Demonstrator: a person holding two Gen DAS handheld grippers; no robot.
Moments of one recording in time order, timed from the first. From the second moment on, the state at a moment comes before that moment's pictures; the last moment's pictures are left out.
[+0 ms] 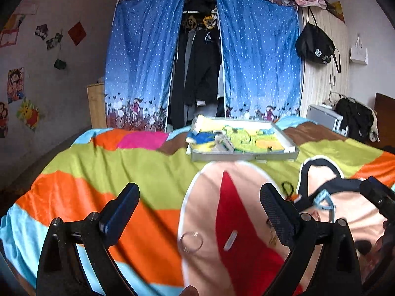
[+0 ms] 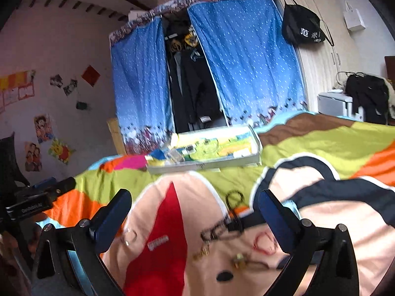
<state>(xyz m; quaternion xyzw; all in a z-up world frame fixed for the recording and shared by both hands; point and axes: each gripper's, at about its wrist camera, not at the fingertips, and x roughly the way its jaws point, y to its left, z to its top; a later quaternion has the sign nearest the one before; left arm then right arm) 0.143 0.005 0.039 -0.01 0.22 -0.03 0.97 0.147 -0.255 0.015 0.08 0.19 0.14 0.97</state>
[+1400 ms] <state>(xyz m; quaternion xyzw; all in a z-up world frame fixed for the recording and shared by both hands) 0.262 0.019 -0.117 0.02 0.52 -0.07 0.85 0.266 -0.193 -0.138 0.00 0.50 0.18 0.85</state>
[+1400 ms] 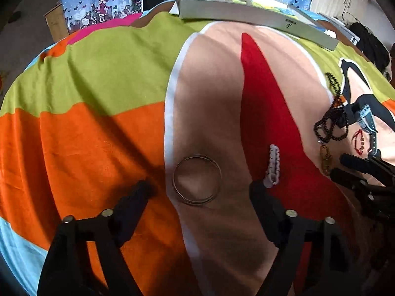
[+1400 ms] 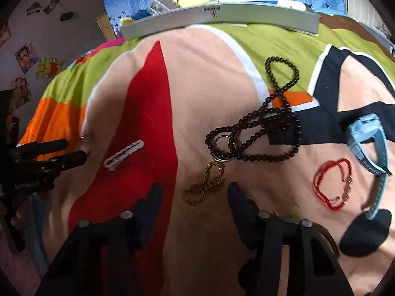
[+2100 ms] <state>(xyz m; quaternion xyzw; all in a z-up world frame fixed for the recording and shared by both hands) 0.257 0.021 -0.132 0.01 0.53 -0.10 0.84 0.272 -0.183 -0.157 0.03 0.52 0.23 0.82</state>
